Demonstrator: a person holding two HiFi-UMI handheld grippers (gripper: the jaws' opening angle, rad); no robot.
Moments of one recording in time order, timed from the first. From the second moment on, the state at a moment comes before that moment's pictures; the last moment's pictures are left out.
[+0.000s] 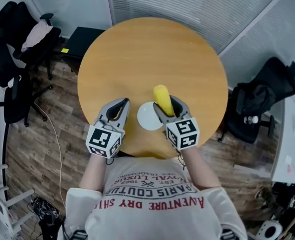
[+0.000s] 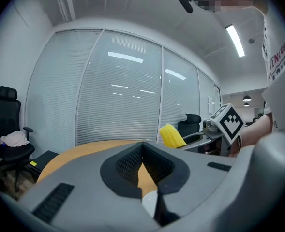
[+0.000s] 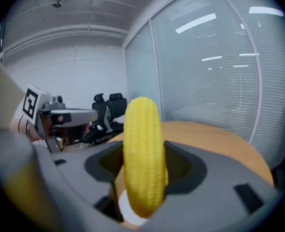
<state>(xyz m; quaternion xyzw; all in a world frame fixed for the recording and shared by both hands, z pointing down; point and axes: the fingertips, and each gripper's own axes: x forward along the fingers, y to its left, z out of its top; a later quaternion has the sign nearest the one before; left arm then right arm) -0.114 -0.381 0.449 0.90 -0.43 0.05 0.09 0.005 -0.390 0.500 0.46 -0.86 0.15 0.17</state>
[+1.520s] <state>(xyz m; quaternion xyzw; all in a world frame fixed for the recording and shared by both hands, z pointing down) -0.072 -0.380 0.400 0.89 -0.45 0.04 0.05 0.057 -0.374 0.399 0.49 -0.87 0.07 0.02</state>
